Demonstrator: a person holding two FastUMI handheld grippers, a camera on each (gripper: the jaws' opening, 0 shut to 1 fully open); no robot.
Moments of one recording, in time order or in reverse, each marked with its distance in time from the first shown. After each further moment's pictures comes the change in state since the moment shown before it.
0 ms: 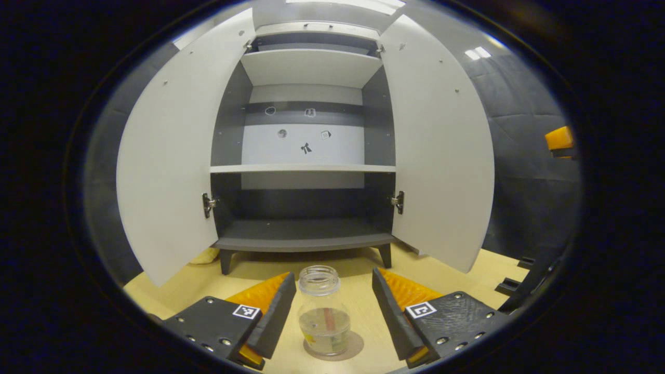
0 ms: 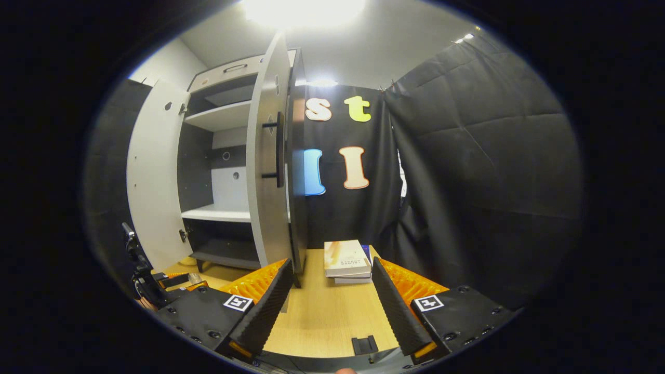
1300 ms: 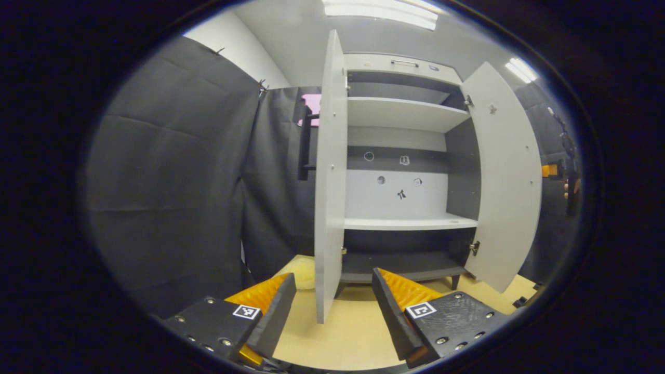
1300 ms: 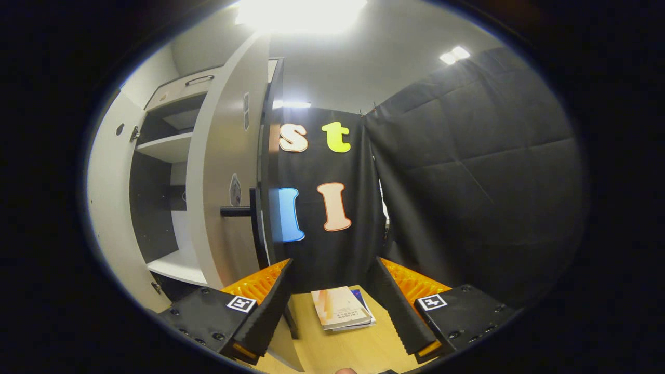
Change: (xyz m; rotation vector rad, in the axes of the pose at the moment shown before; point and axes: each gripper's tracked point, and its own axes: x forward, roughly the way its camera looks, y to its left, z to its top) left arm -0.153 0.242 0.124 -0.064 -0.072 0.361; right arm 0.118 0.026 0.124 -0.024 -0.140 -0.233
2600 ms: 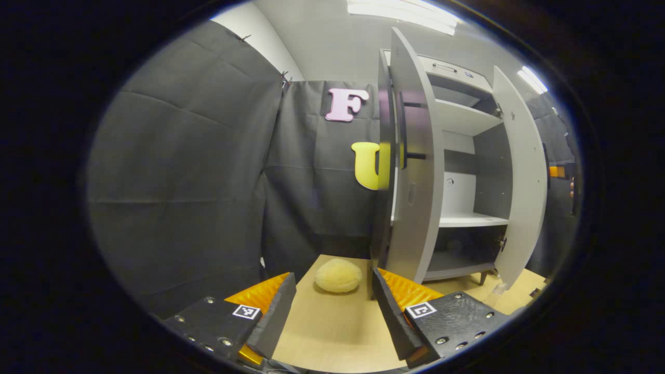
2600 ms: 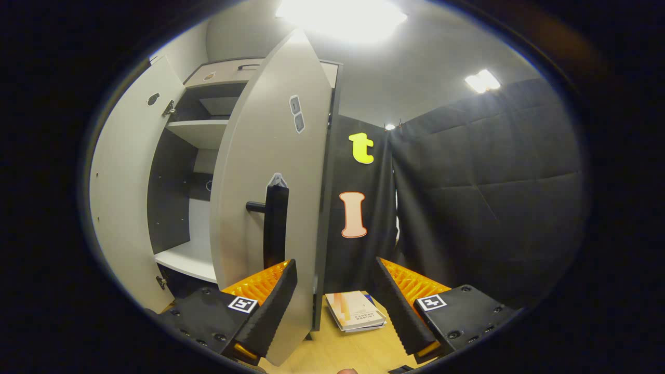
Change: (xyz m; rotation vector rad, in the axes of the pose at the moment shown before) left arm 0.040 0.146 -0.019 -0.031 0.009 0.022; right arm -0.032 0.133 0.003 -0.091 -0.025 0.035
